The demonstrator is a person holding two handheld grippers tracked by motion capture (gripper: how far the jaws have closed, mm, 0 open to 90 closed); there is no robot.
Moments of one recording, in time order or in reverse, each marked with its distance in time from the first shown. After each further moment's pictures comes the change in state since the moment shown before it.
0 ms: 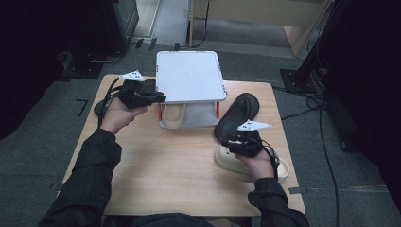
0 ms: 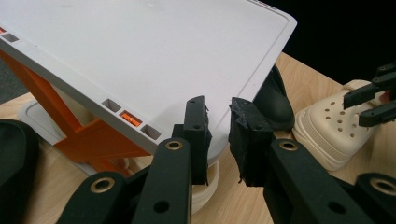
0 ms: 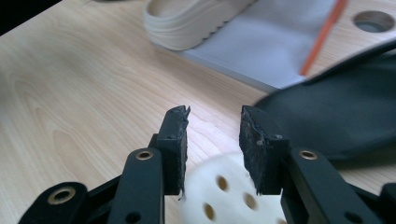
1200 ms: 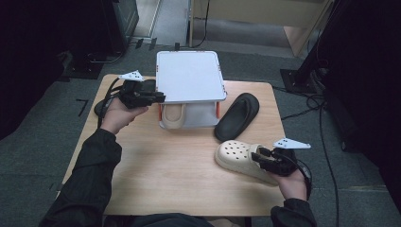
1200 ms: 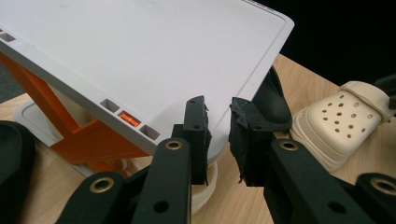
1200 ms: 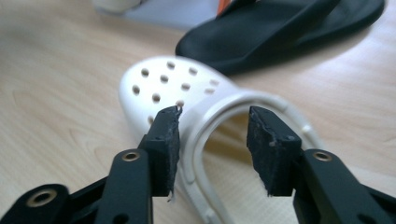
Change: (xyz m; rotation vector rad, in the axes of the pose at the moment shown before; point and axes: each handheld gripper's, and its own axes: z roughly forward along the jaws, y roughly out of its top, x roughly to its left) left arm 0.001 -0.001 0.001 -0.008 -0.012 -0.005; right arm -0.027 -0.058 -0.079 0.022 -0.155 0.099
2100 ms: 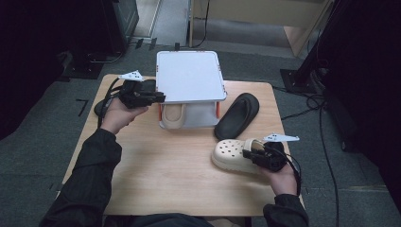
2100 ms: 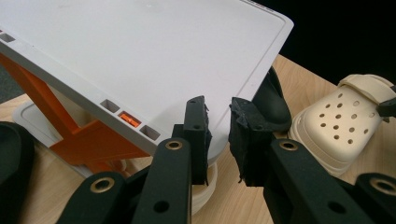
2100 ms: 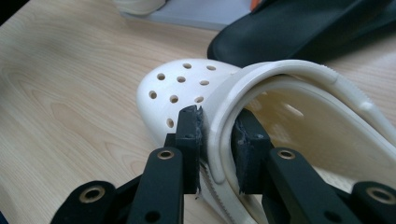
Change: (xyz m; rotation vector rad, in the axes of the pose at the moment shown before) left arm 0.001 0.000 0.000 -0.002 -0.003 0.000; right arm 0.013 0.017 0.021 0.048 0.095 0.074
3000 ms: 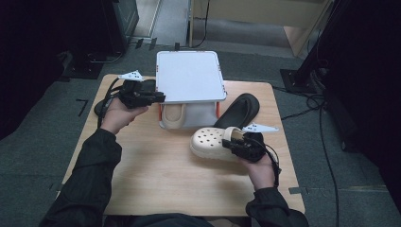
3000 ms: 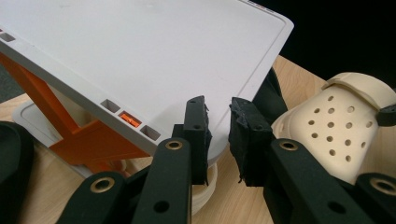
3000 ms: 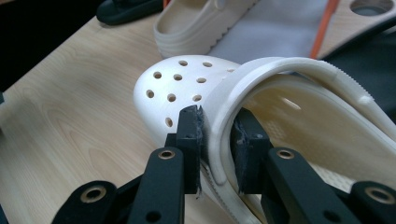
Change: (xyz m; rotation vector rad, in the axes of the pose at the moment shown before) left arm 0.001 0.000 0.000 0.000 -0.003 -0.001; right arm 0.044 0.036 0.033 -0.083 0.075 -0.027
